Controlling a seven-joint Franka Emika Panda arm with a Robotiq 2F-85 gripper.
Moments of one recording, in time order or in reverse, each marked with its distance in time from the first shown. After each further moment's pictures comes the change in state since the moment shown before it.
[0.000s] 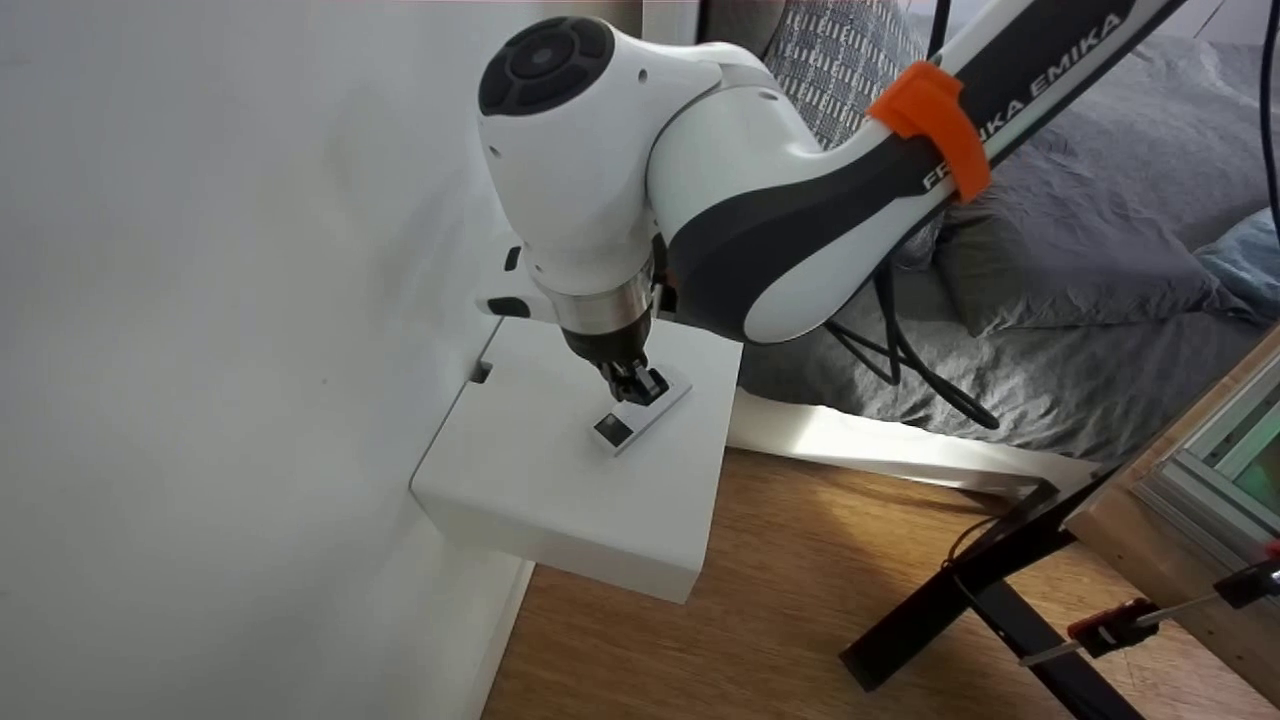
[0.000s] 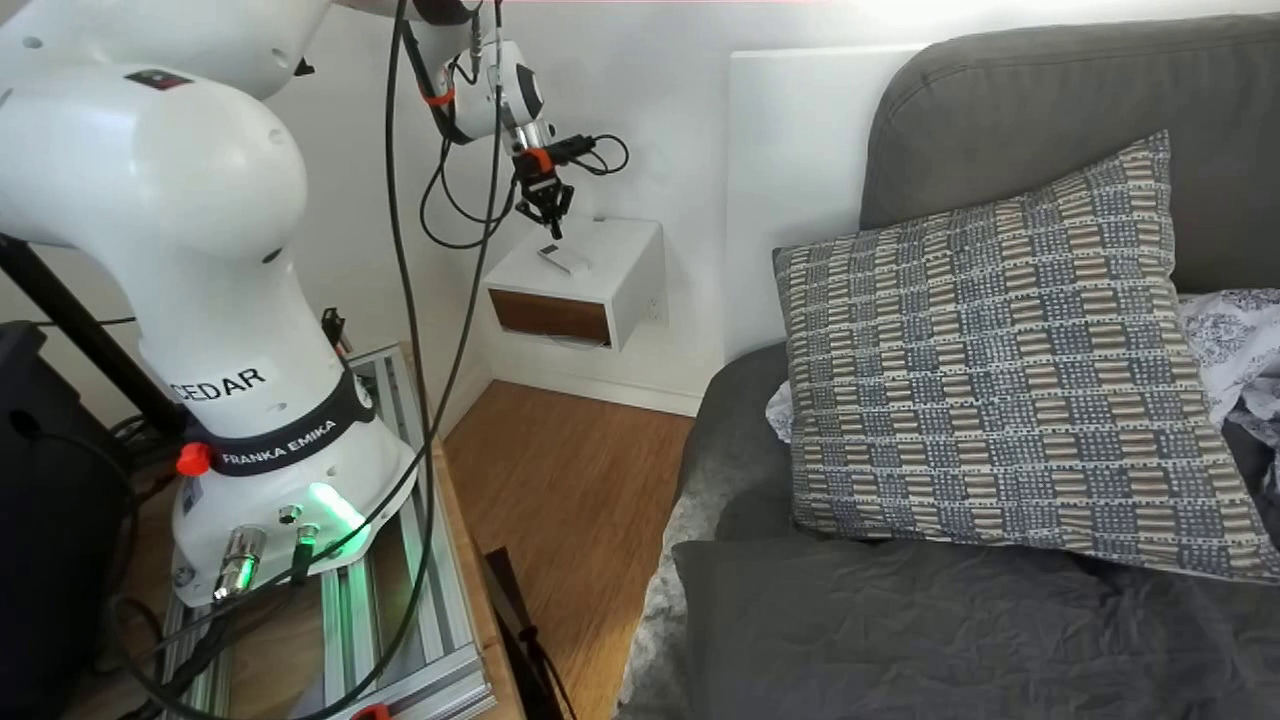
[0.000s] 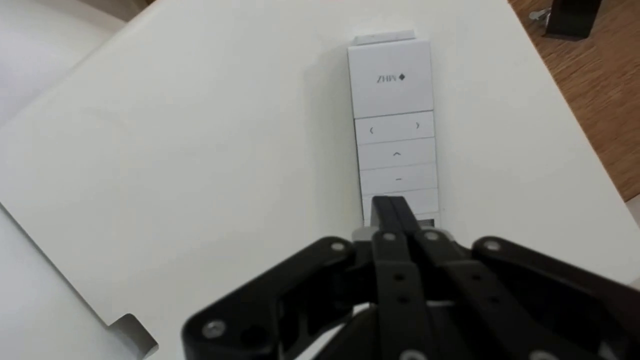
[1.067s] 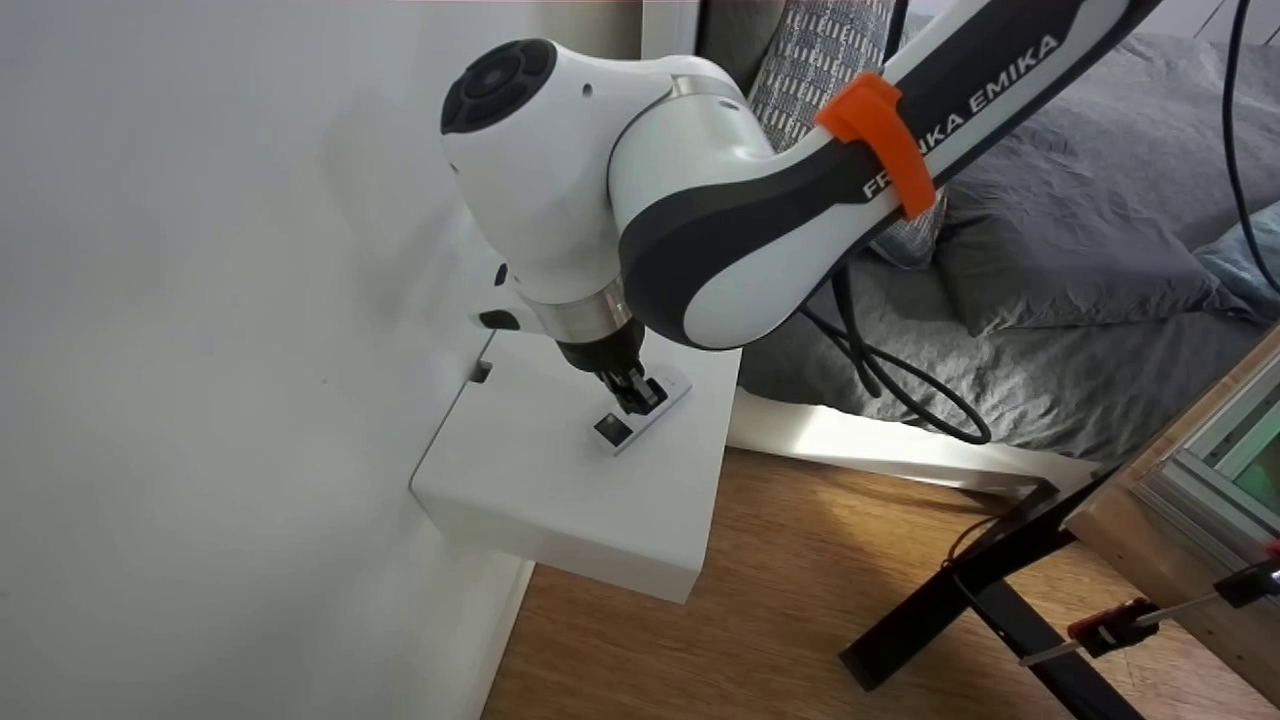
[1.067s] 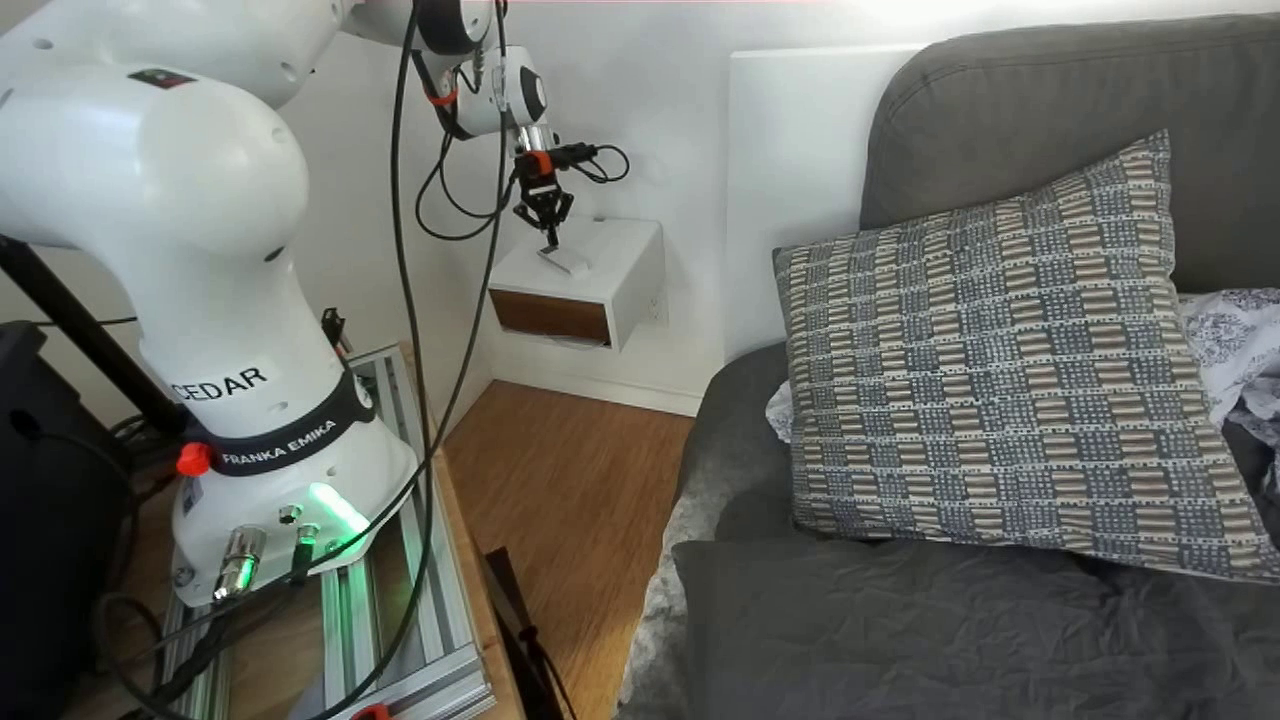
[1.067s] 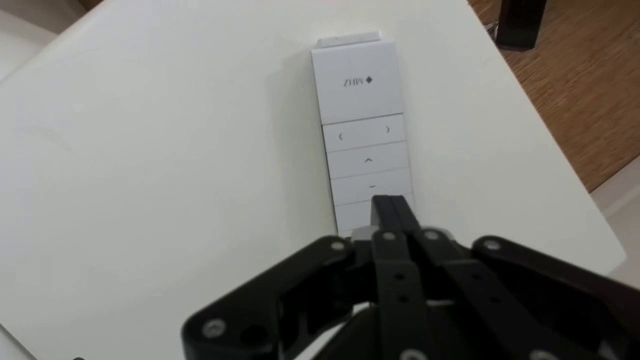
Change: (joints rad) arm 0.019 0.082 0.001 0.144 0.091 -0.151 -0.050
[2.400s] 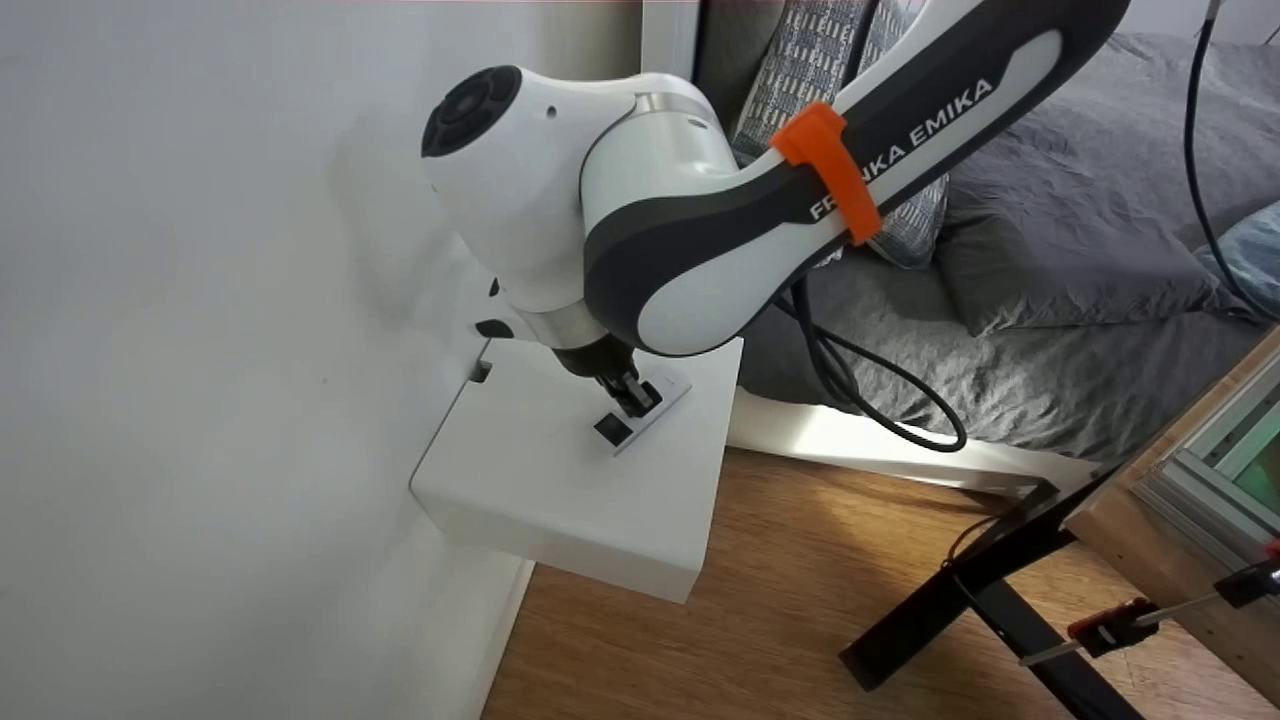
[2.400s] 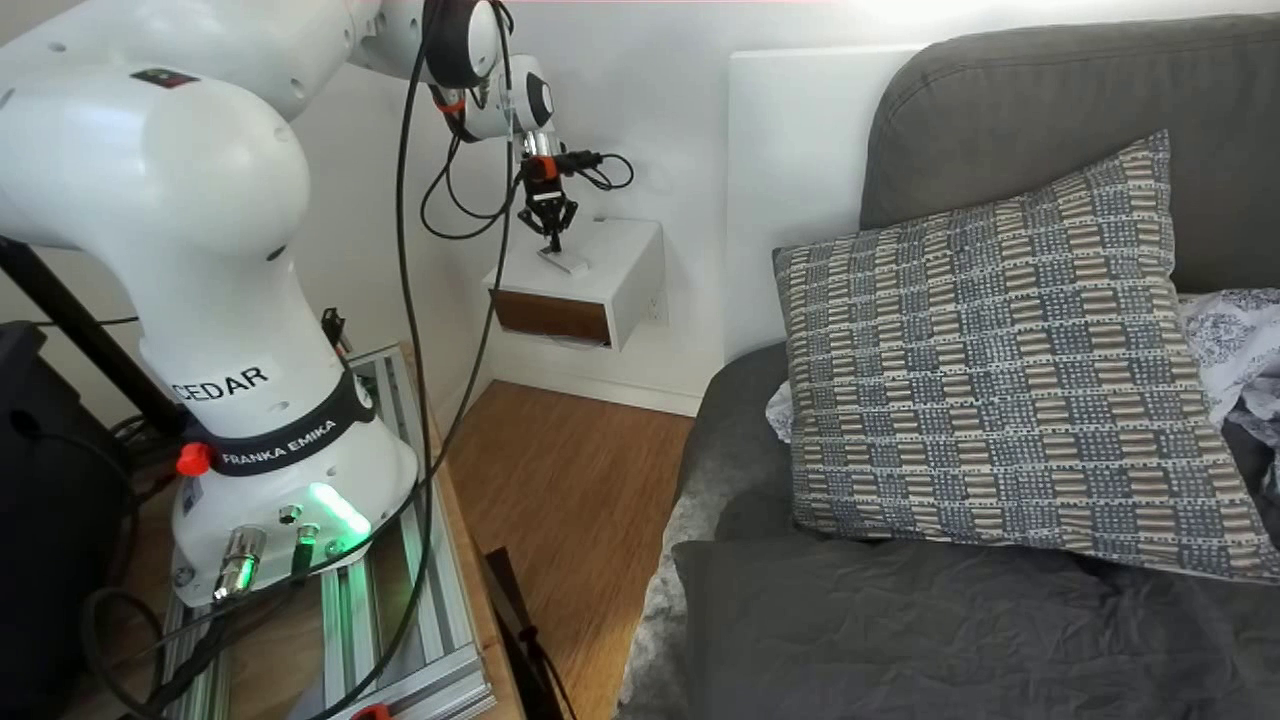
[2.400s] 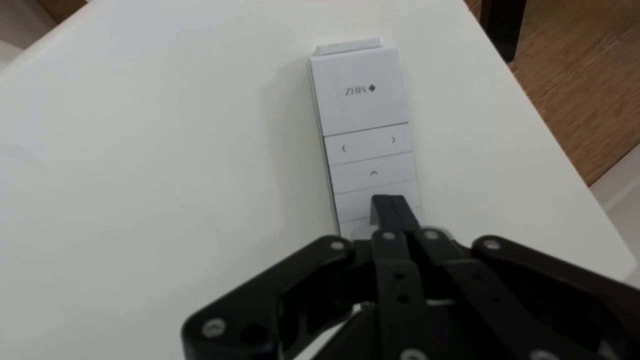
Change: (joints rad) arm 0.015 0.098 -0.002 0.158 0.026 -0.118 -0.030
